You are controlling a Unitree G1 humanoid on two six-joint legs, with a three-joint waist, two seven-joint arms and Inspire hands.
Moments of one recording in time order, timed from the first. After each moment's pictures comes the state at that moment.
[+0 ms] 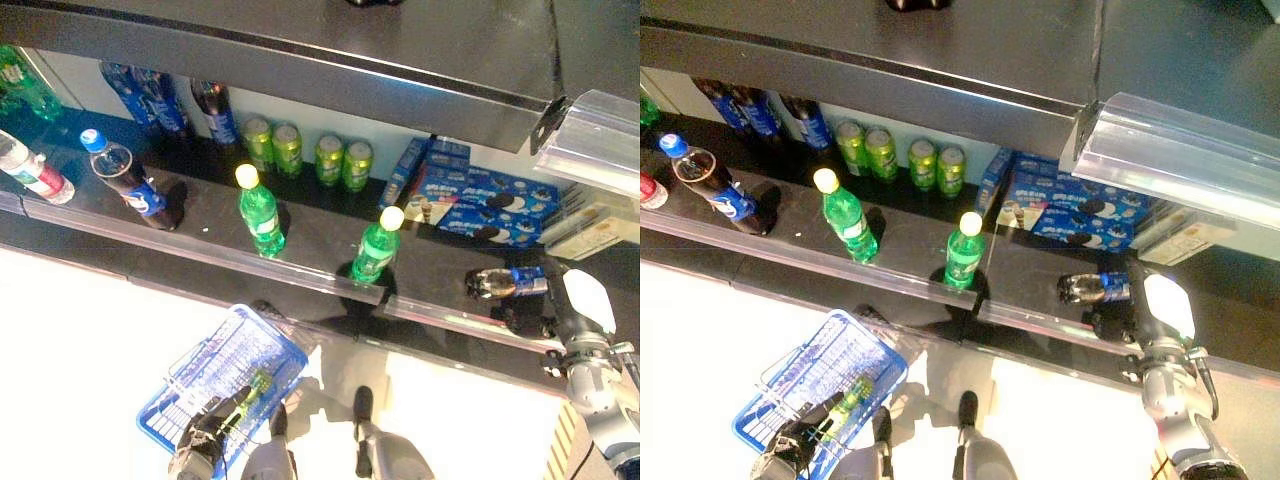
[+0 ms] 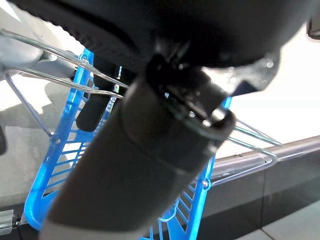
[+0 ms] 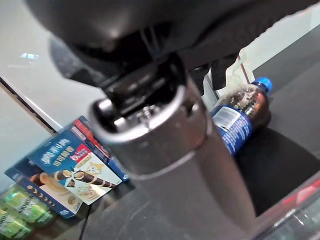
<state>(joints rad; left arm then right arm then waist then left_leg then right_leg) -0.01 0.23 0.09 1.00 -0.93 -0.05 0.03 0.03 -0.80 0.03 0.26 -0.33 -0.03 -0.35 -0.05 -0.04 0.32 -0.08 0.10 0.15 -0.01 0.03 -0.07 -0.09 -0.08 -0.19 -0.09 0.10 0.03</state>
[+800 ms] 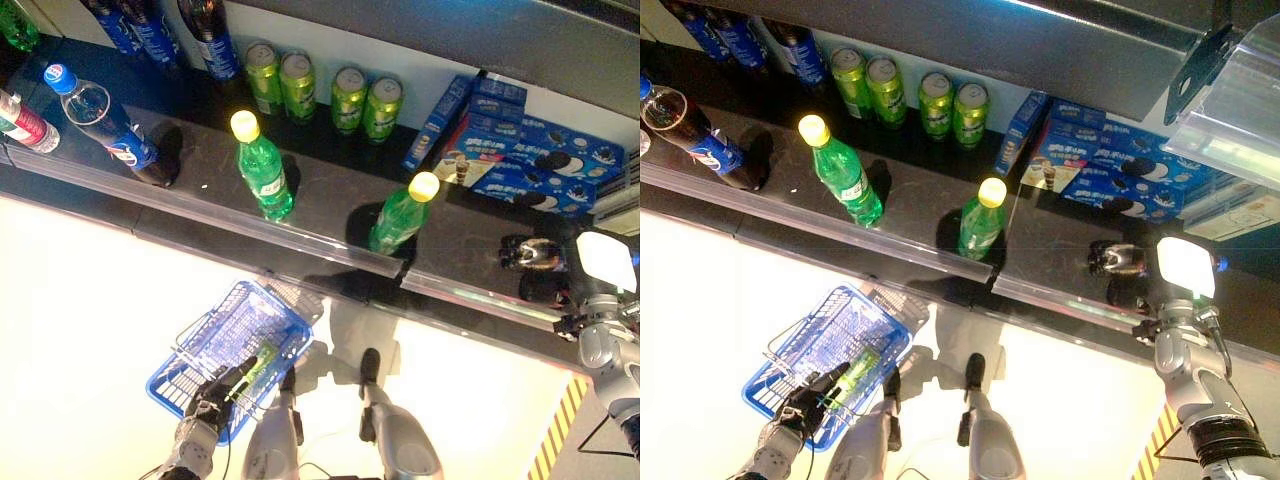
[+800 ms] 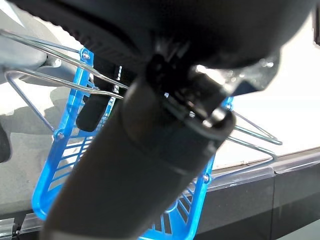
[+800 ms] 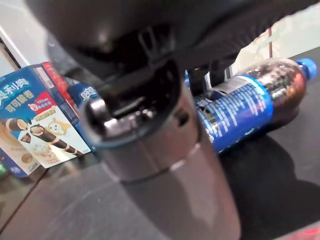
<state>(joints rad) -0.07 0.26 0.04 0.93 -0.98 -0.02 0.03 -0.15 -0.89 0.10 0.38 -0.46 0.05 -0.34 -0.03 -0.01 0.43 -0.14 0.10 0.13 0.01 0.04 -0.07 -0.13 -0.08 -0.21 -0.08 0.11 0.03</state>
